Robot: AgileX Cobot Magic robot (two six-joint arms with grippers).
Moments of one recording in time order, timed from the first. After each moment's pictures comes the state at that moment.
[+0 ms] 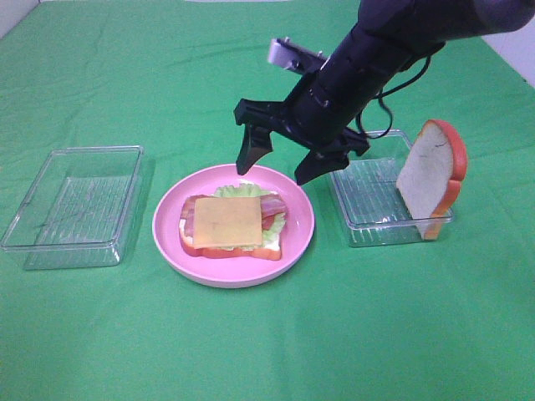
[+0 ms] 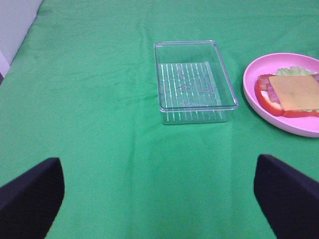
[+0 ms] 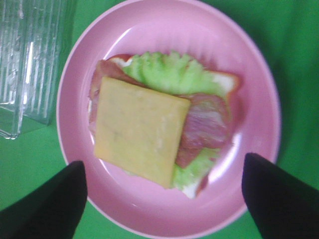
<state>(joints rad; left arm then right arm) 0.05 0.00 -0.50 -0.07 1.05 0.00 0.47 2.00 -1.43 0.52 0.74 -0.03</state>
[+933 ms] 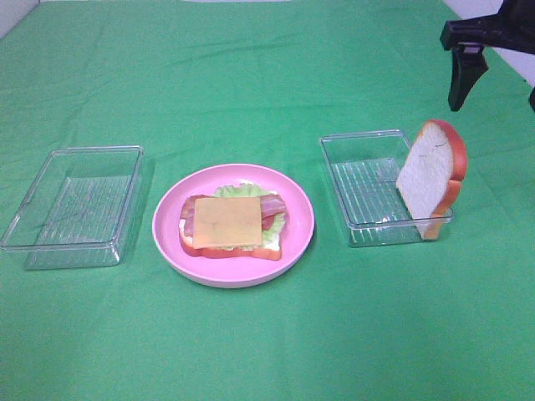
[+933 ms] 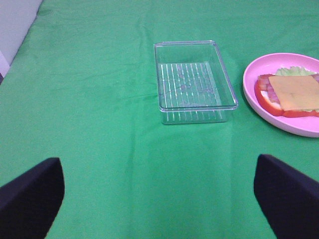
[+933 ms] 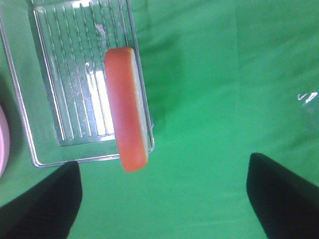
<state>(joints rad) 0.05 0.00 -0.50 -0.08 1.05 0.00 0.12 1.84 -1.58 0.03 1.20 0.14</state>
